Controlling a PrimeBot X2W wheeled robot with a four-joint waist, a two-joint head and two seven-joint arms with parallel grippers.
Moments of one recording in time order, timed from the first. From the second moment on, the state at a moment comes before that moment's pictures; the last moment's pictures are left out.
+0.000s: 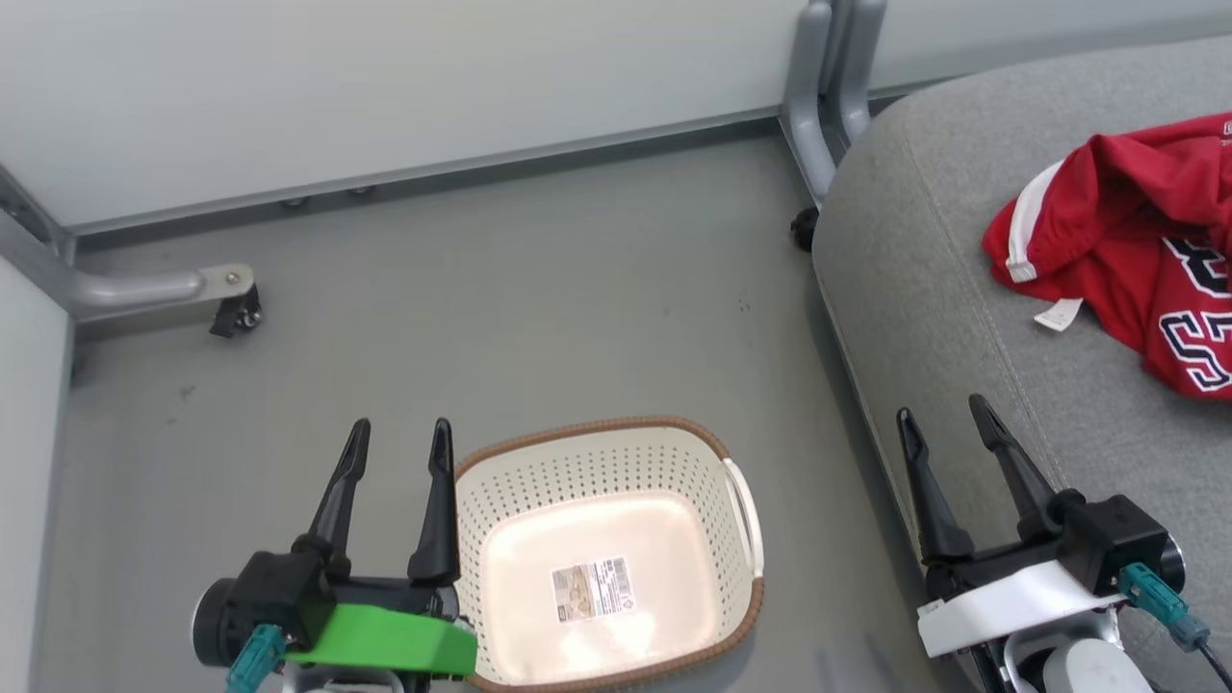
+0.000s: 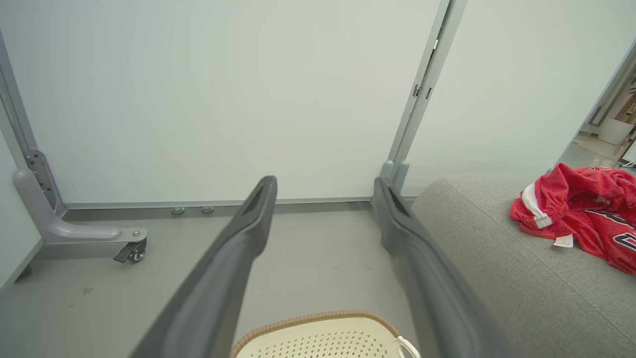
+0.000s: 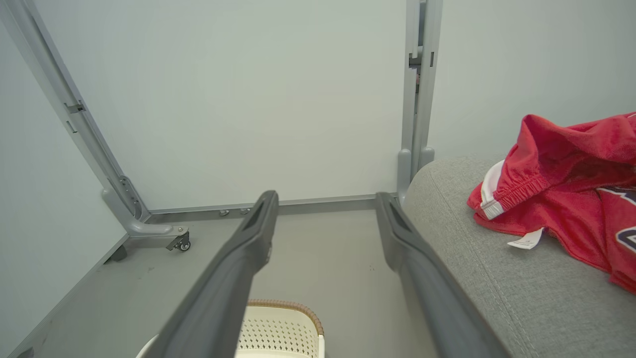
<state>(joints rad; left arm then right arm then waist) -0.02 0.05 -0.22 0.05 -0.30 -0.03 -0.26 -0.03 -0.05 0.06 0.03 0.19 0.13 -0.26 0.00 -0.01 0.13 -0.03</state>
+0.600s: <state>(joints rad) 0.19 0.05 -0.12 -0.01 -0.22 -0.03 -0.26 0.11 -0.05 0.04 0.02 0.17 0.13 -0.26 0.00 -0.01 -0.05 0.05</state>
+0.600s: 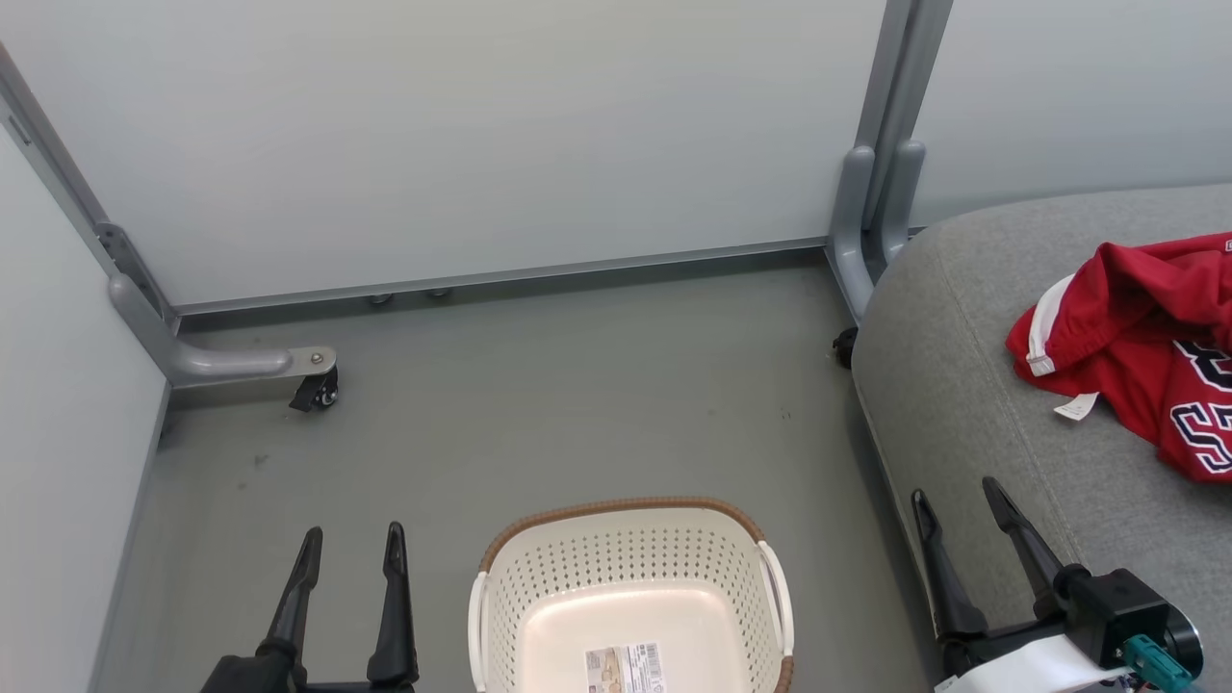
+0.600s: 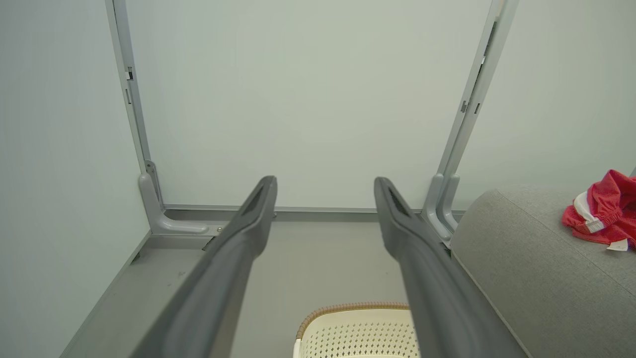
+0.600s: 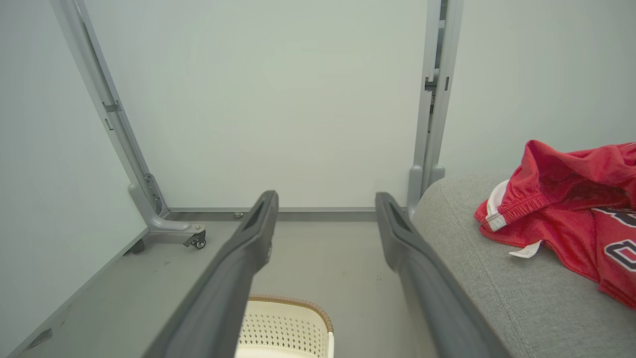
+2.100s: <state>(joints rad) 0.16 0.06 -0.09 0.11 -0.54 -0.05 -0.20 0.10 -0.06 0.03 0.11 0.50 0.13 -0.20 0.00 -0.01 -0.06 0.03</state>
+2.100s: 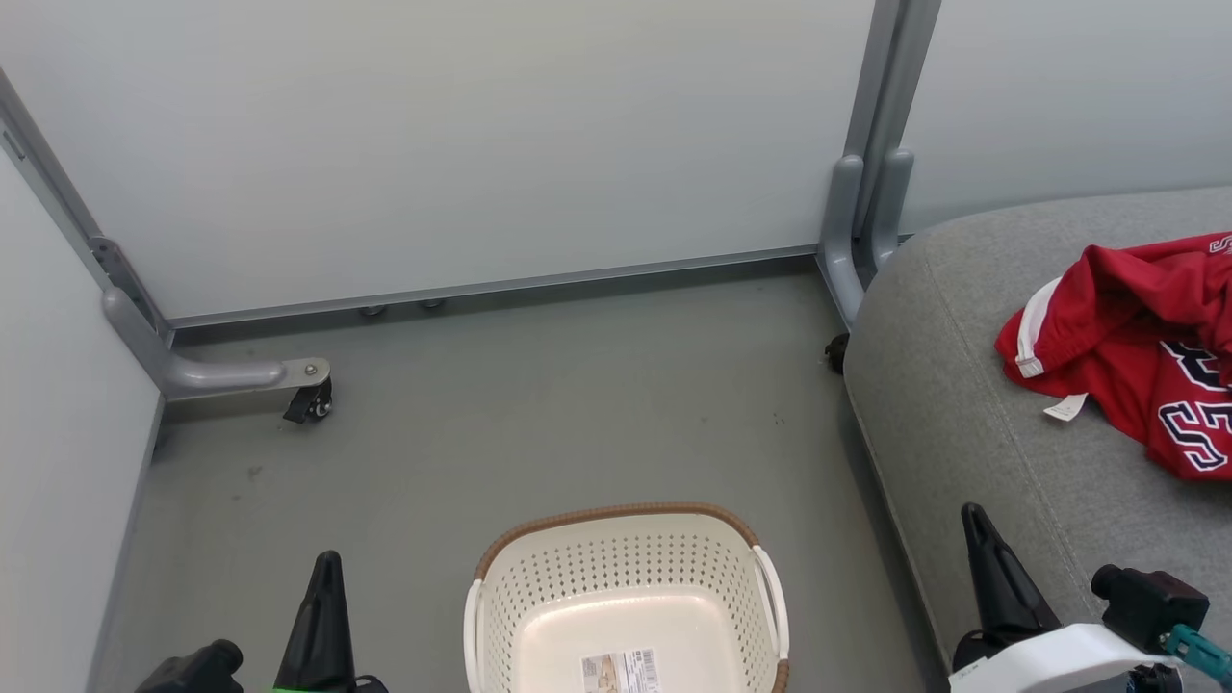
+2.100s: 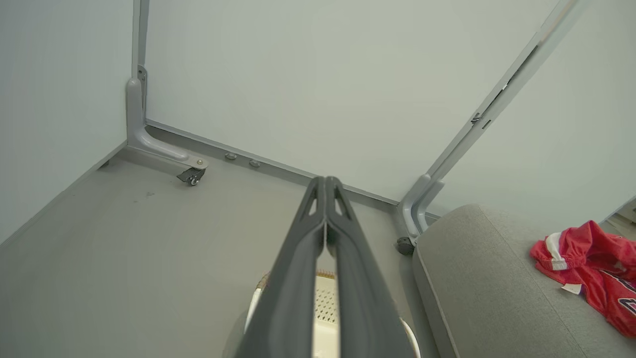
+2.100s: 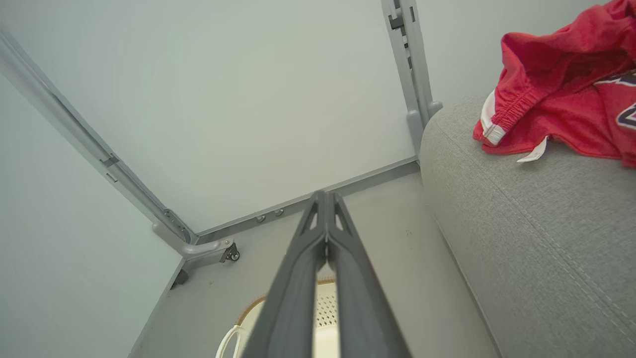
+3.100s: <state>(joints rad) 0.06 0.07 -0.04 0.16 -0.97 -0.08 -0.10 0.02 -0.07 0.00 0.16 0.95 0.13 -0.10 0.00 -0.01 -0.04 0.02</state>
